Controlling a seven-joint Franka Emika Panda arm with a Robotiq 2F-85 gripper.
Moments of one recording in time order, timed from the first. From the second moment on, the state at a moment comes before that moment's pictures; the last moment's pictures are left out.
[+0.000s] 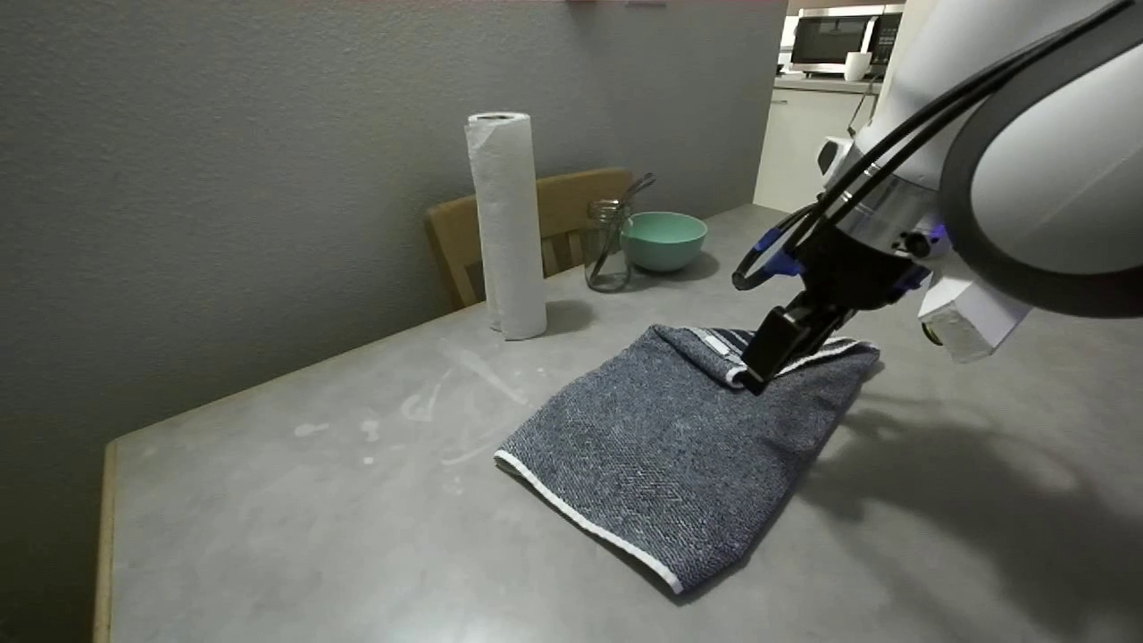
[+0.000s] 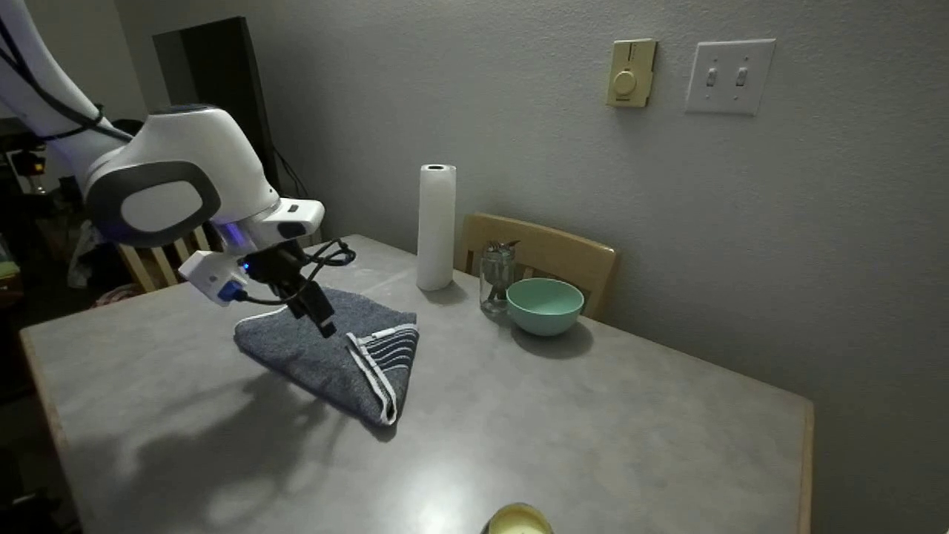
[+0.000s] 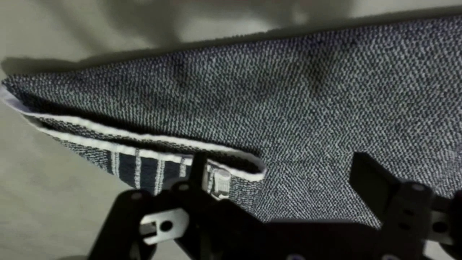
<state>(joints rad) 0.89 0.37 -0.60 -2.45 0.48 3.03 -0.12</state>
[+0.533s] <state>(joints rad) 0.94 0.37 -0.70 -2.40 0.46 2.94 -0.06</state>
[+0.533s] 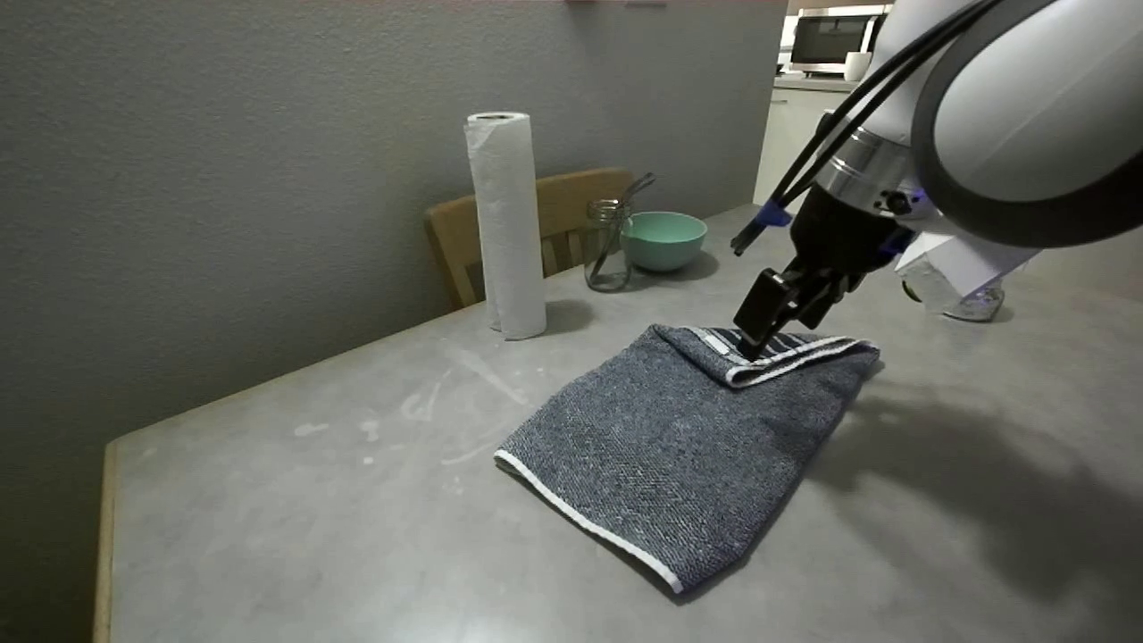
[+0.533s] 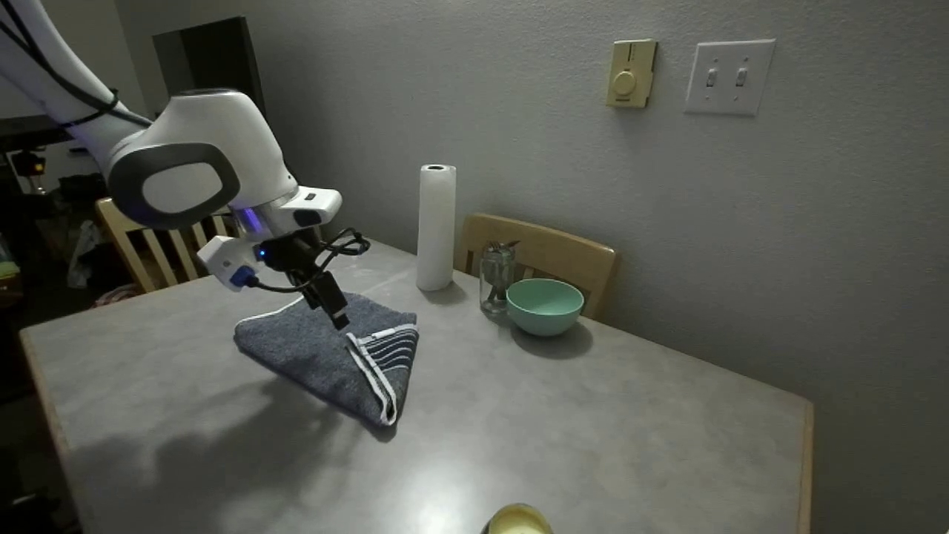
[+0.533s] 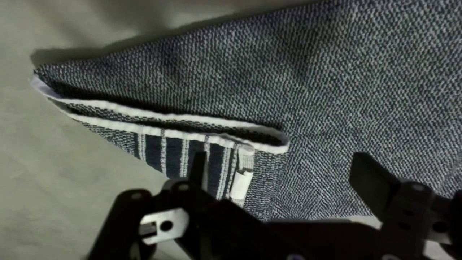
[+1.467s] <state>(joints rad) 0.43 0.37 -0.23 -2.26 0.27 2.85 0.50</state>
